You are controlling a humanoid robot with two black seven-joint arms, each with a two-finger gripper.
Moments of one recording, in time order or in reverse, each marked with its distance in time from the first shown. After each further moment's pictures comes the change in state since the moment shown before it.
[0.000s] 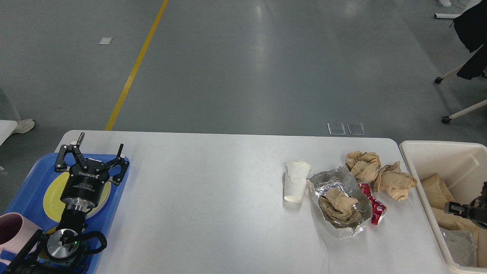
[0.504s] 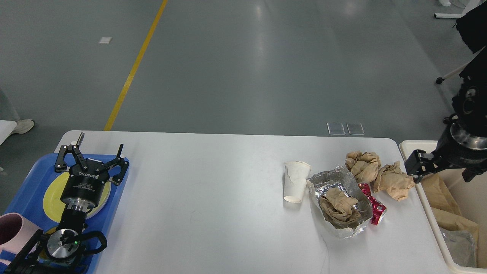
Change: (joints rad) left arm 0.000 0.000 0.000 0.000 0.000 0.000 0.000; right arm 0.951 0.116 -0.247 0.626 0.051 0.591 -0.005
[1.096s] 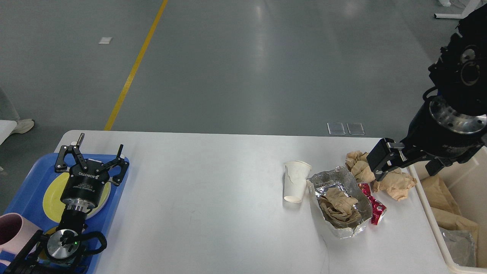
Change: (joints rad) left arm 0.001 0.000 0.000 0.001 -0.001 0.003 0.000; right arm 0.440 0.202 -0.061 0.309 0.123 0.067 0.199
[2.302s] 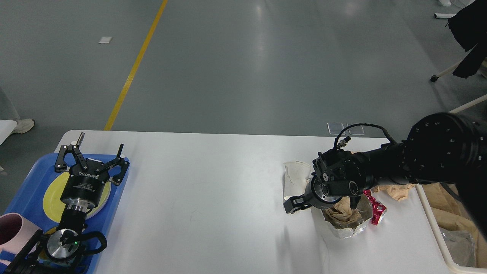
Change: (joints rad) left arm -0.001 0.000 0.000 -0.001 0.000 -0.006 0.000; right arm -1.066 0.310 0.342 -0.697 -0.168 -0.489 -0.047
